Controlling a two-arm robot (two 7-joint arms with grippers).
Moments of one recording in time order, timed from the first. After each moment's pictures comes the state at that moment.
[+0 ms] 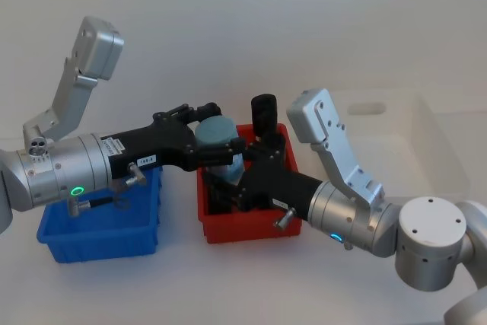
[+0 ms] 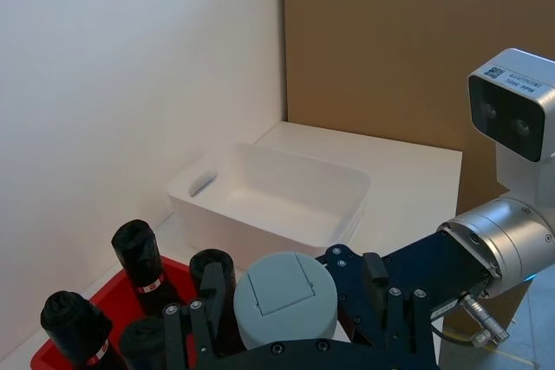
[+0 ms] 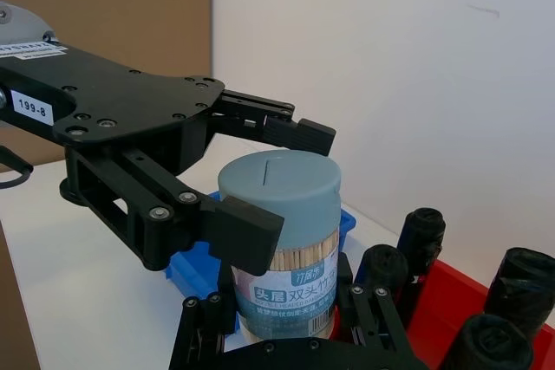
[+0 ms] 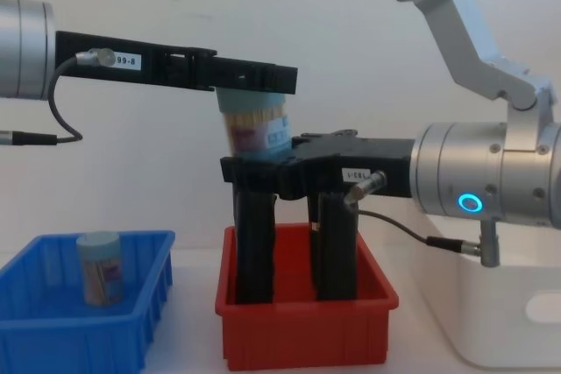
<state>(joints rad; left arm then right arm) -0.51 0.46 0.27 -1.56 -0.46 0.42 -0.80 0.39 0.11 -0.38 -1.47 0.08 0.18 0.57</state>
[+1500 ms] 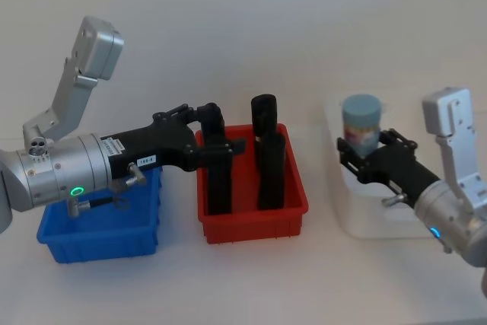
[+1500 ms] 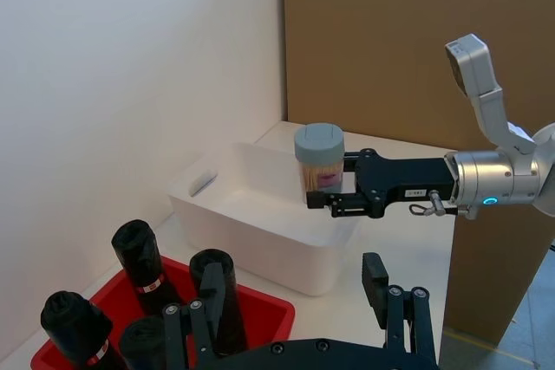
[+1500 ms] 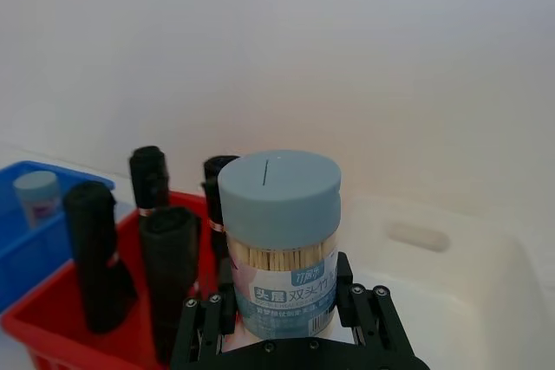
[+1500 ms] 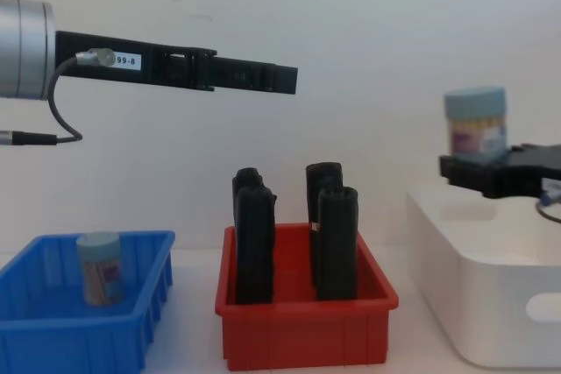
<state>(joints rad) -0.51 0.46 0.27 -1.56 -0.46 0.42 -0.80 0.28 0.27 -0.24 -1.51 0.20 0.14 0.21</state>
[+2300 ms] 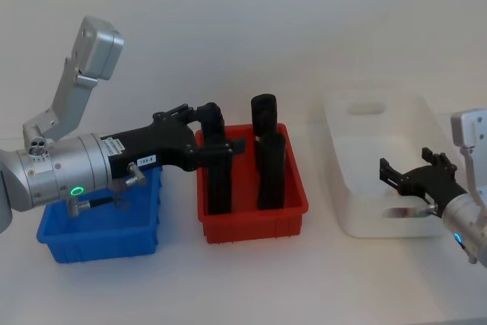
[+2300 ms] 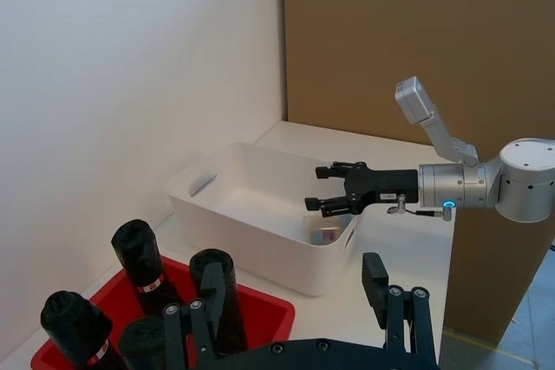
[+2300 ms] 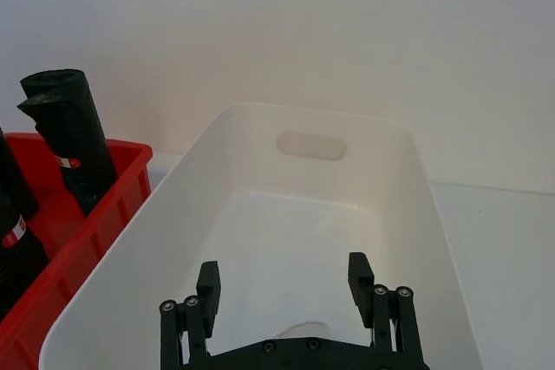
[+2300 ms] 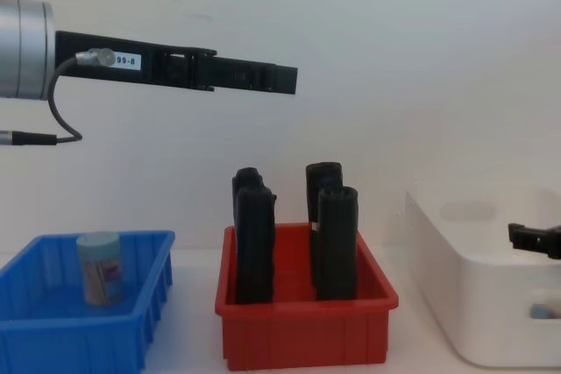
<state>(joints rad) -0.51 0.46 0.27 -1.56 -0.46 0.42 -0.80 0.35 0.27 -0.20 -1.25 0.22 0.13 0.10</state>
